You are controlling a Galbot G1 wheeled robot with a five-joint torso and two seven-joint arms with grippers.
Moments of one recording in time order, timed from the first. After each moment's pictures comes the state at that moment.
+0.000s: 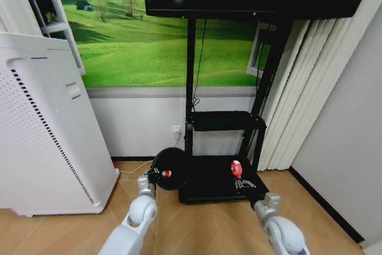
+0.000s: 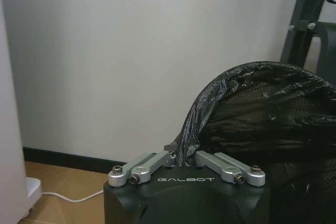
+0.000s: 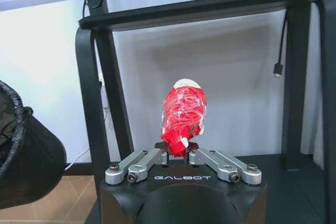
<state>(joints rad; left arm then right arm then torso) 1.10 -1.28 -0.20 -1.83 -0.48 0.29 -0.51 -1.36 1.35 0.67 1.93 0.32 -0.34 -0.19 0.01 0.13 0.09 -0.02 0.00</state>
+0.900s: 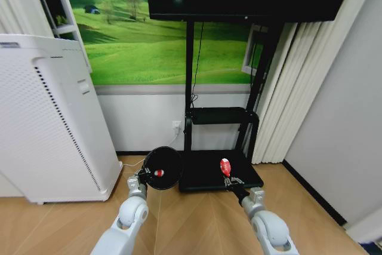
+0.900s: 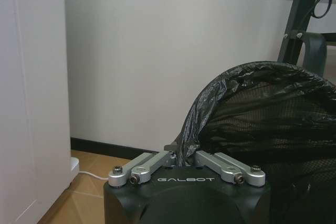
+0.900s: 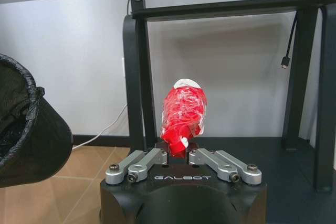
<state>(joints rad) 1.12 -1.27 -0.25 -1.85 -0.48 0.29 -0.50 -1.35 1.36 0.59 1.96 0.24 -0.38 -0.16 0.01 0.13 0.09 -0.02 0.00</state>
